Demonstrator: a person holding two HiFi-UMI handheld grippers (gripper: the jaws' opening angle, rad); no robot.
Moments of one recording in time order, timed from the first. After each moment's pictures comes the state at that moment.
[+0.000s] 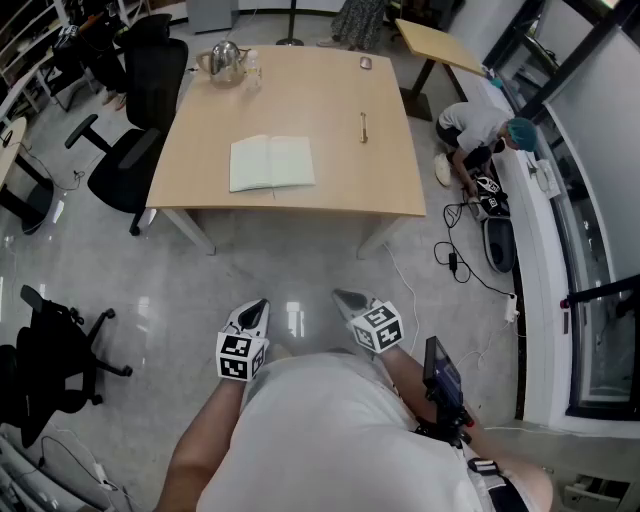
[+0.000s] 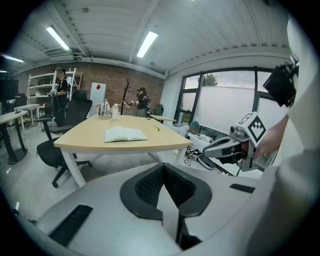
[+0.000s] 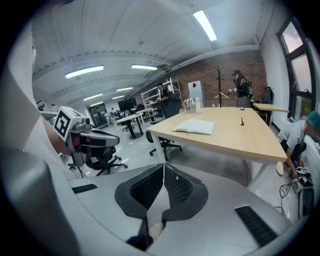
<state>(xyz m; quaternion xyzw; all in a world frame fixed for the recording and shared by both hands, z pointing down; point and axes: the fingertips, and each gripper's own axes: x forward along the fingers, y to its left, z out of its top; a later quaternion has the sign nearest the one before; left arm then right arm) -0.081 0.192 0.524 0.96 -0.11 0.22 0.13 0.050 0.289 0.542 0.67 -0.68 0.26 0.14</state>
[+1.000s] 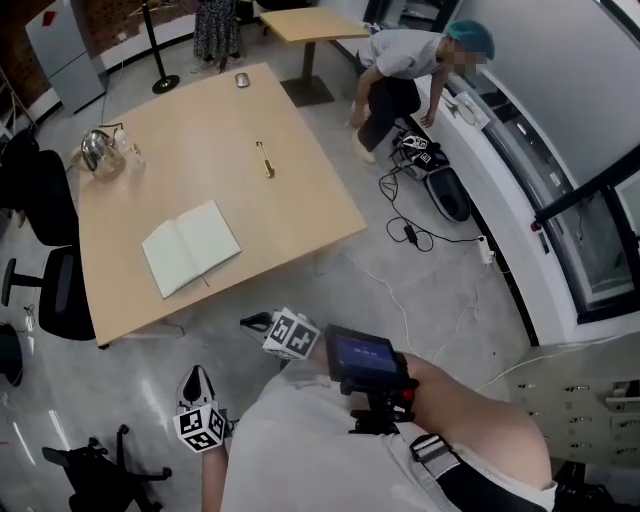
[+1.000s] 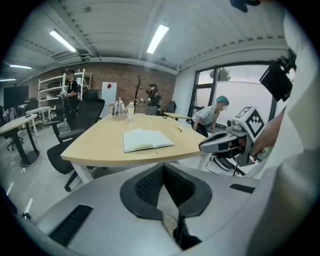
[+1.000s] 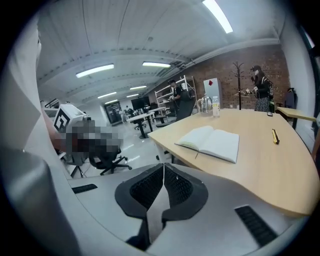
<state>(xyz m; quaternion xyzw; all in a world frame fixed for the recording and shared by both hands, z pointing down) -0.072 0.042 0.539 0.94 -0.20 0.25 0.14 0.066 0.097 0.555 0.59 -0.75 0.25 0.15</state>
